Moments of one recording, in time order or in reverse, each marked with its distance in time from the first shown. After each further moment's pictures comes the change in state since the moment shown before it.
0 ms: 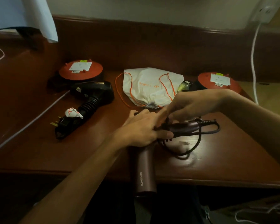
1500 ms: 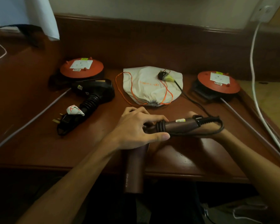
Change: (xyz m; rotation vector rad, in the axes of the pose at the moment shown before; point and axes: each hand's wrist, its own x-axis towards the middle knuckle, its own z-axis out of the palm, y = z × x) left_hand -0.025 -0.021 0.014 -0.151 0.272 0.110; right_hand -0.001 0.069 0.081 0.161 0.416 0.023
